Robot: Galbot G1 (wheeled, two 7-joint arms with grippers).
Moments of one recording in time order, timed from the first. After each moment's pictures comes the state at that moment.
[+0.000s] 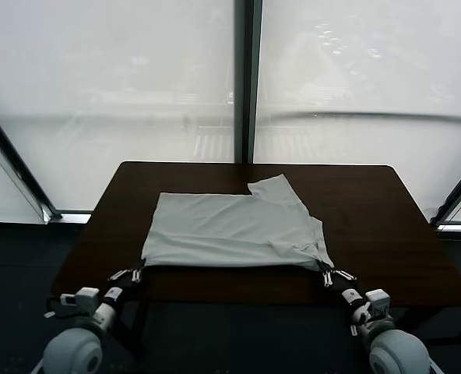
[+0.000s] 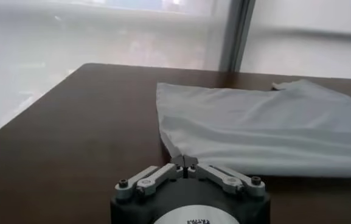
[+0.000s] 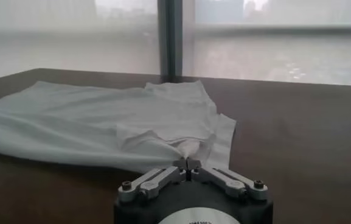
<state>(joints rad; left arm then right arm) 1.54 -0.90 -0.46 -2.01 -0.65 0.24 -0.18 -1.57 0.84 0.44 2.05 0.63 -0.22 0.14</state>
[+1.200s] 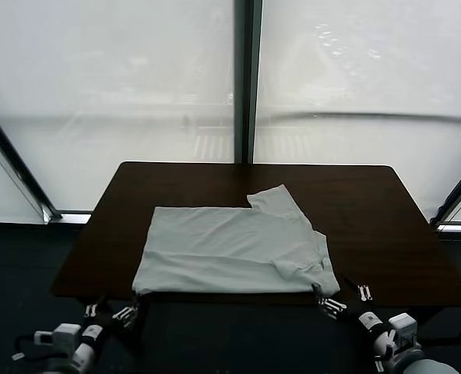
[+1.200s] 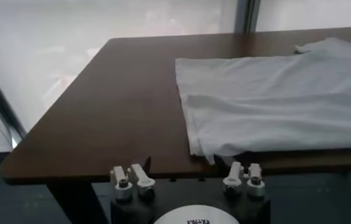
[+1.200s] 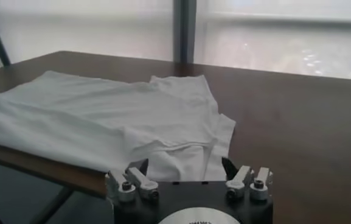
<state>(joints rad) 1.69 -0.86 -0.60 -2.20 -0.78 0.40 -0.35 -1.46 0.76 0.53 2.12 0.84 -0.33 0.16</state>
